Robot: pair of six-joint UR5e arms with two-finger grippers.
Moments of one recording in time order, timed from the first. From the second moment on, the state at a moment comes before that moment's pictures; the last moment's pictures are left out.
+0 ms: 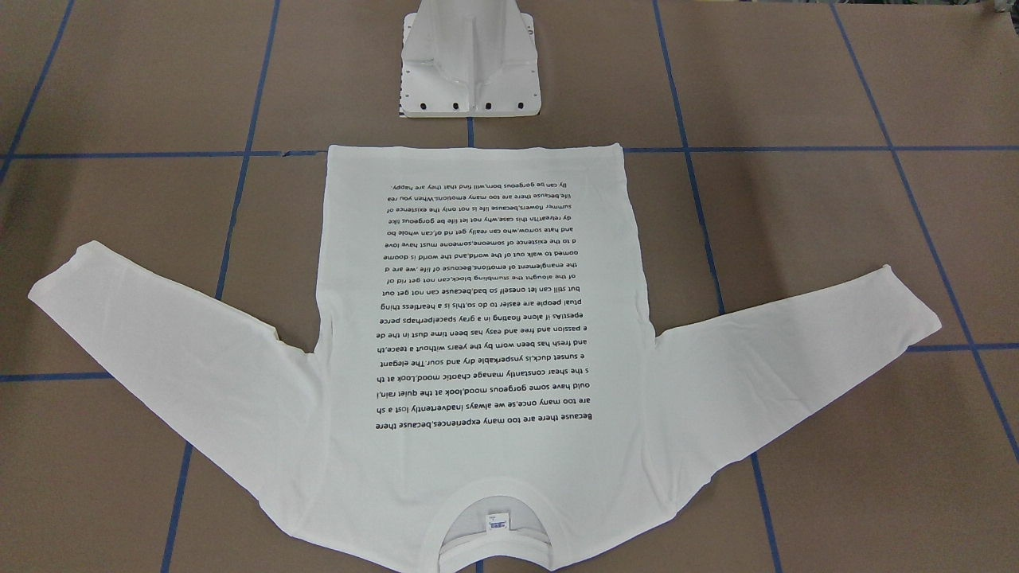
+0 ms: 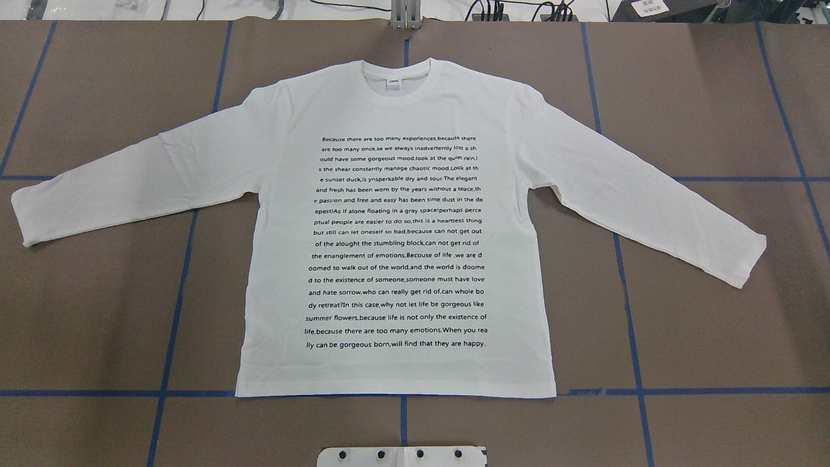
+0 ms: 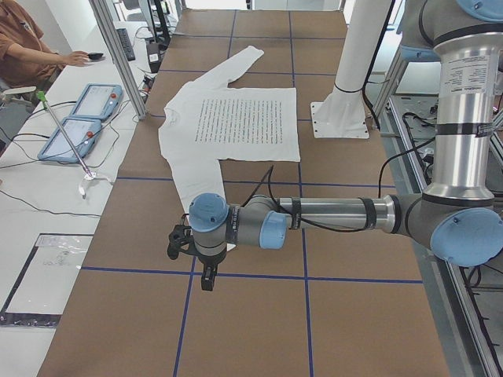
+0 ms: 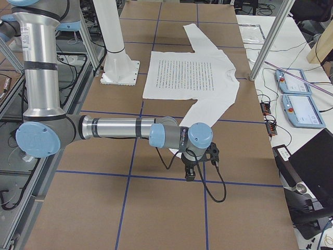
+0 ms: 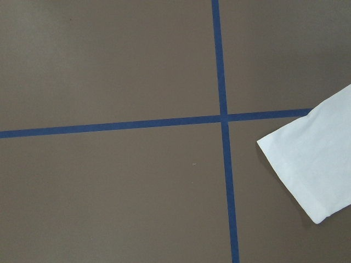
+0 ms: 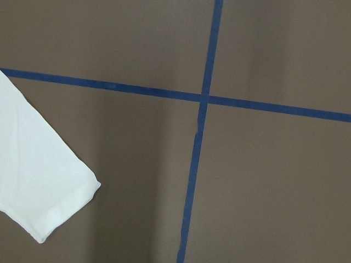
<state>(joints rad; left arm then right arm) -1.58 -1.55 -1.57 -1.79 -2.33 0.00 1.56 -1.56 1.60 -1.67 2.39 -0.17</state>
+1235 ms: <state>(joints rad) -1.49 -1.56 -1.52 -2.14 -2.33 -0.01 1.30 -1.72 1.57 -0.83 2.34 0.28</state>
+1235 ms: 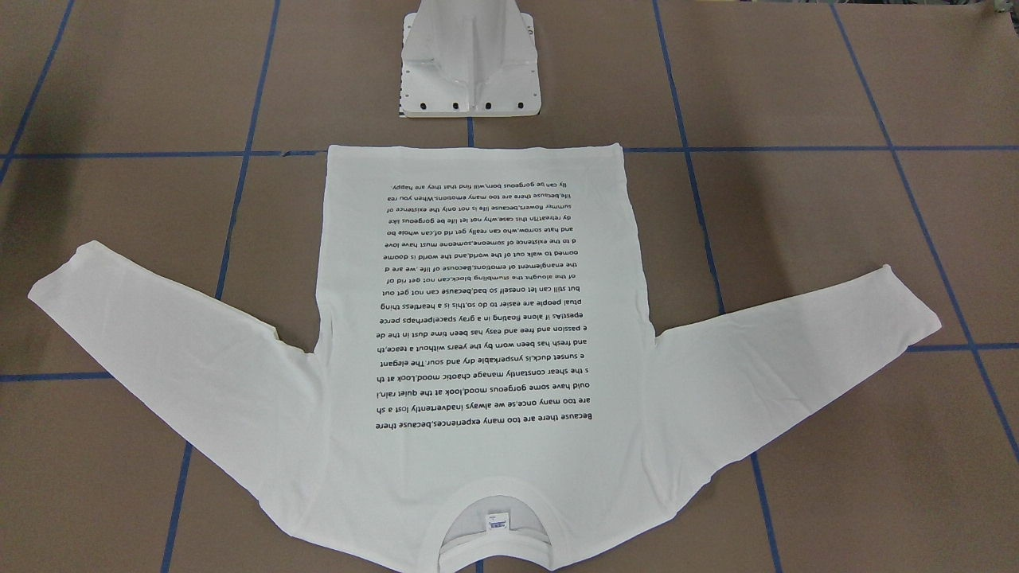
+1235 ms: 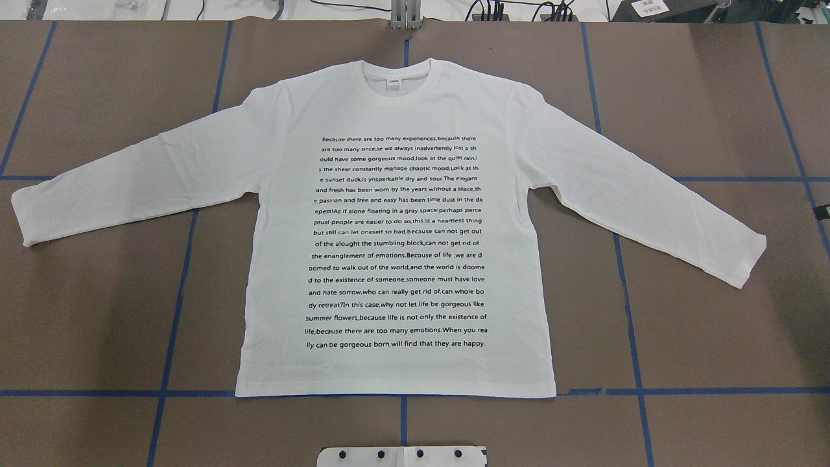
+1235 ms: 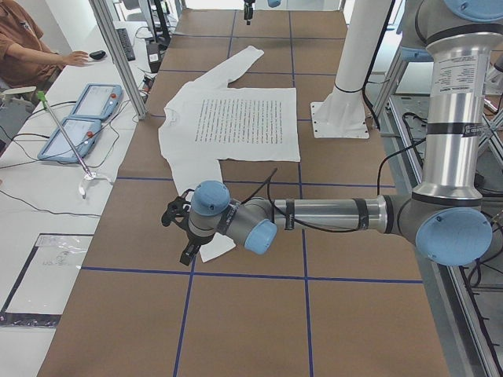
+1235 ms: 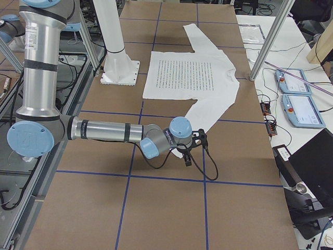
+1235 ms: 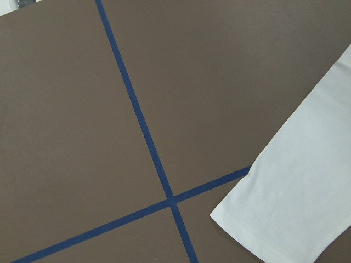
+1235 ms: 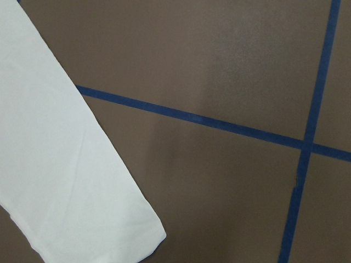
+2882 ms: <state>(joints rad) -1.49 -1.56 -1.50 -2.15 -2.34 0.00 1.03 -1.63 1.49 -0.92 2.22 0.59</state>
